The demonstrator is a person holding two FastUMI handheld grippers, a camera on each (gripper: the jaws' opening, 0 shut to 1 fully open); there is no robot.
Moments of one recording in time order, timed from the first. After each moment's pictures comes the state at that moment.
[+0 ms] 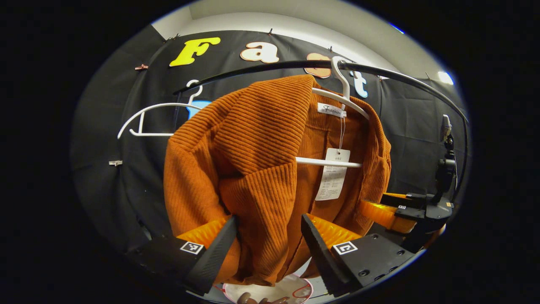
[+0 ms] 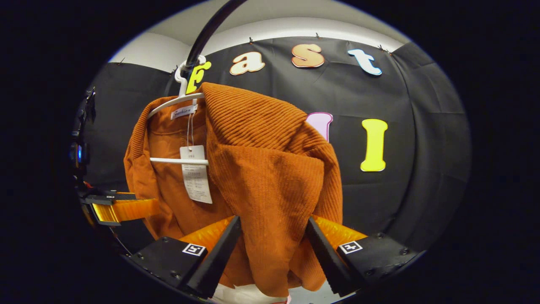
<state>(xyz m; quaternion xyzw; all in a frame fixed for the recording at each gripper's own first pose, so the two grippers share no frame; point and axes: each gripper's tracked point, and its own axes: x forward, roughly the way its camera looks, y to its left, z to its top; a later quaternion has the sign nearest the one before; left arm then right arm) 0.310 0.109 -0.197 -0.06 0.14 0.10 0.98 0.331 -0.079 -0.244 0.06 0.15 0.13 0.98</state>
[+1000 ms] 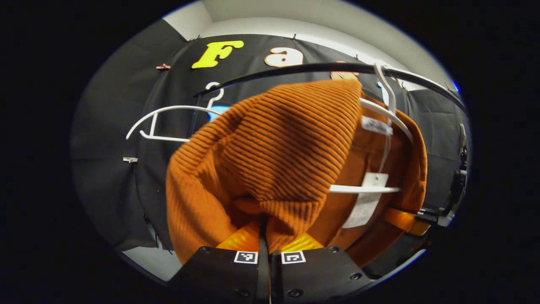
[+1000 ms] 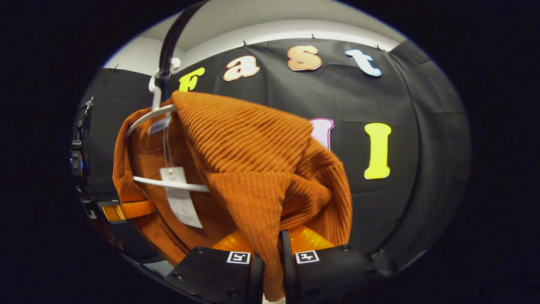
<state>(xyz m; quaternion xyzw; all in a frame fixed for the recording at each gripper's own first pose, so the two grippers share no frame) 0.334 0.173 -0.175 -0.08 0.09 0.22 0.97 0.384 -0.120 -0.222 0.07 0.11 0.09 0.99</state>
